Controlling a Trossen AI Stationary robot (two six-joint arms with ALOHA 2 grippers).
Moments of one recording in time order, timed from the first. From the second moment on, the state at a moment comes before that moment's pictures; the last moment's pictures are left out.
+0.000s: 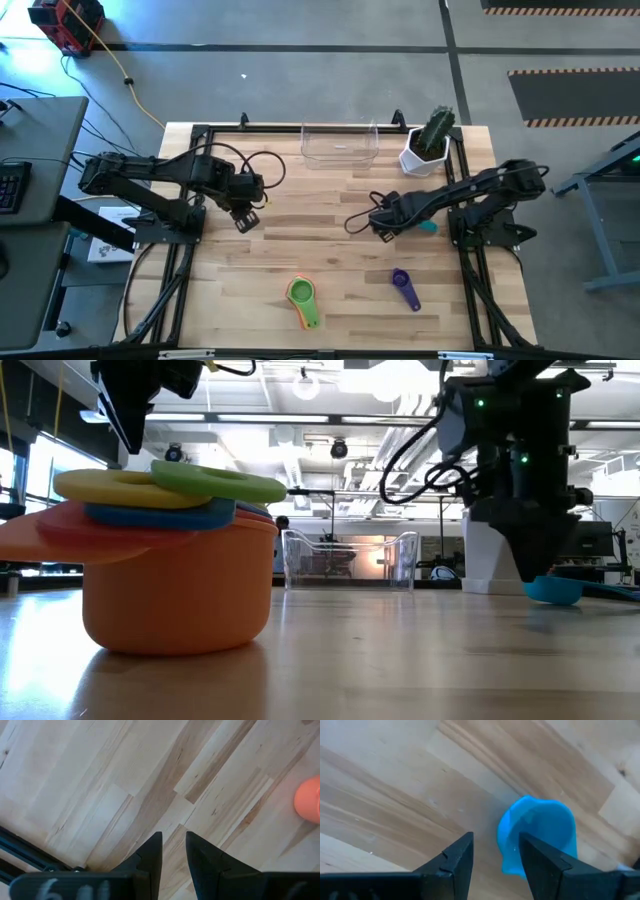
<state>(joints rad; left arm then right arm) -0.04 1.26 1.20 -1.33 -0.09 -0.65 0.12 1.57 0.88 -0.97 0.23 1.10</state>
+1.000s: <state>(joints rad) -0.04 1.26 1.20 -1.32 -0.09 -0.58 0.14 1.55 0.94 -1.00 0.14 1.26</state>
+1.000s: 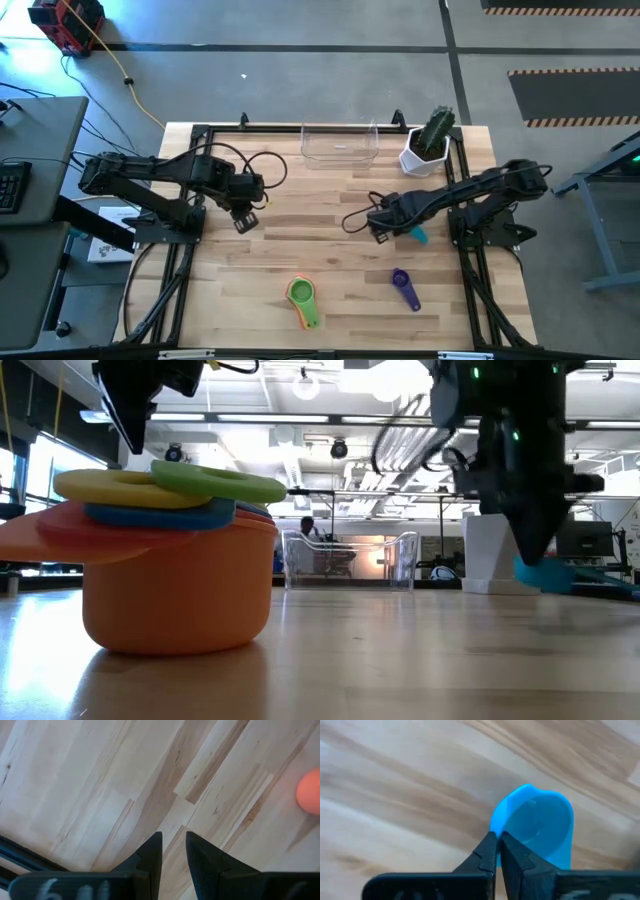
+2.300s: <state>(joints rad) -0.19 1.26 1.20 -1.27 0.02 -0.43 0.43 1.63 1.44 -0.55 0.34 1.57</state>
